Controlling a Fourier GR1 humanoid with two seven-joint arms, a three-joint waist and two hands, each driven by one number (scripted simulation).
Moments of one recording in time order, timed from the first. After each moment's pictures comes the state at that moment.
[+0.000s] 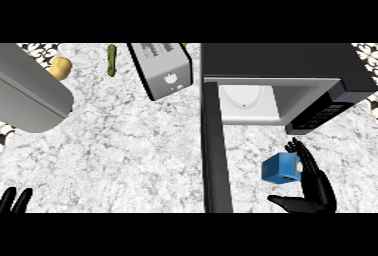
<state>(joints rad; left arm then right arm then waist) 0.69 0.00 -0.04 -2.36 0.18 -0.24 -0.19 -0.03 -0.17 -0.07 -0.90 -0.11 0.26 -0.82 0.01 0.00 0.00</state>
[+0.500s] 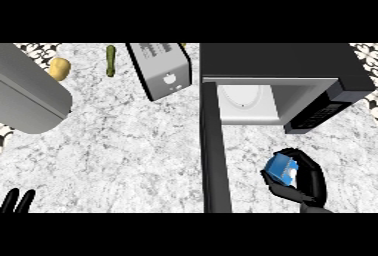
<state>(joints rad) 0.70 0.01 -0.05 -2.35 0.18 -0.24 -0.20 -0.06 -0.09 -0.09 -0.98 -0.07 0.04 -0.89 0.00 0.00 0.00</state>
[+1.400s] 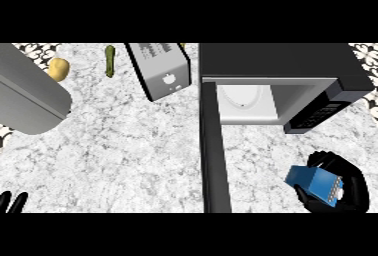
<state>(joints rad) 0.70 0.01 0.03 -2.32 0.26 -0.31 -0.21 0.05 -0.22 -0.12 -1.21 -0.19 0.27 -0.80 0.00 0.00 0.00</state>
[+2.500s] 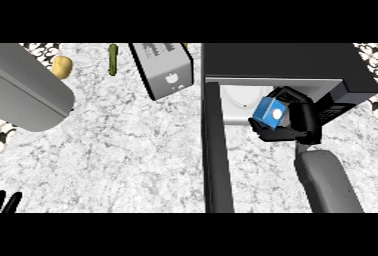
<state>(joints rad) 0.68 0.01 0.11 -2.27 0.30 -0.36 -0.20 -0.38 -0.13 -0.07 -1.15 0.02 -0.05 -0.45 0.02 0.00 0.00</state>
